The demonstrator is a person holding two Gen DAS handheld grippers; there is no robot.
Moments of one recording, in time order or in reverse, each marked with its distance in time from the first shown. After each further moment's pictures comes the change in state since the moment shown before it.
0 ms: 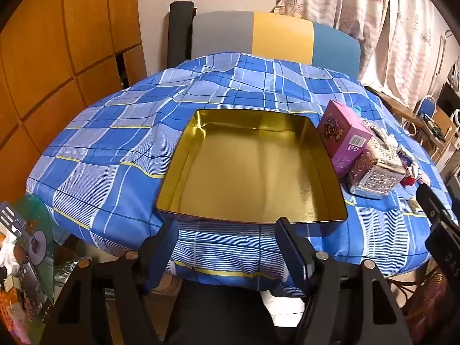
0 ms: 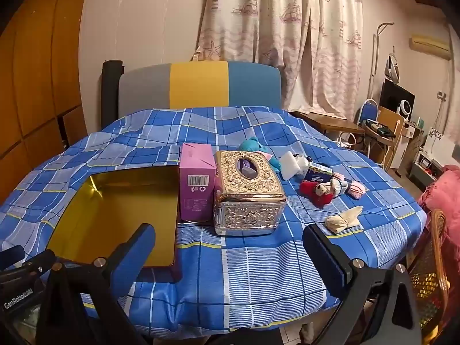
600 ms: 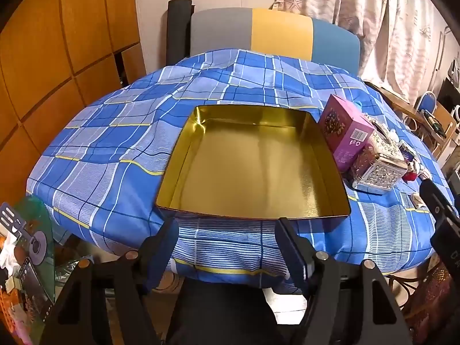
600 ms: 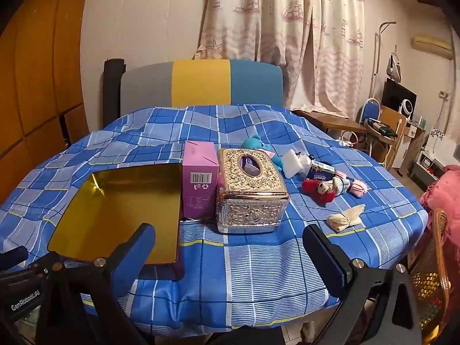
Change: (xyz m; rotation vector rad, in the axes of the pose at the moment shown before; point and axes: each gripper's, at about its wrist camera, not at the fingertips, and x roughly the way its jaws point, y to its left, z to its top) left arm 0.003 -0.003 -0.002 0.013 0.000 0.027; right arm 0.001 0.001 -0.002 0.006 0.012 0.007
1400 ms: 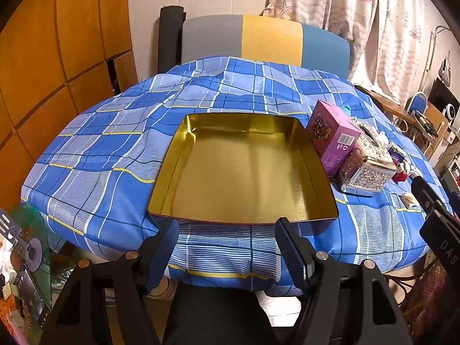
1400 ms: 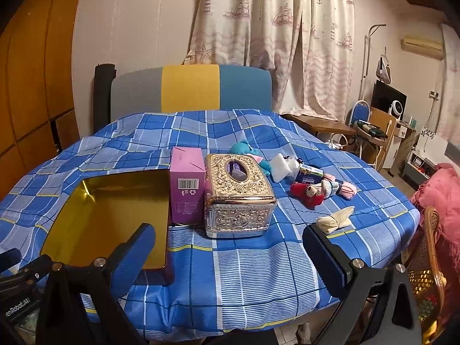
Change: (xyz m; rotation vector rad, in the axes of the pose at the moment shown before) left arm -0.008 -0.004 0.000 0.015 -0.034 -0.040; right arm -0.003 -0.006 0.002 0.011 -0.024 -0.049
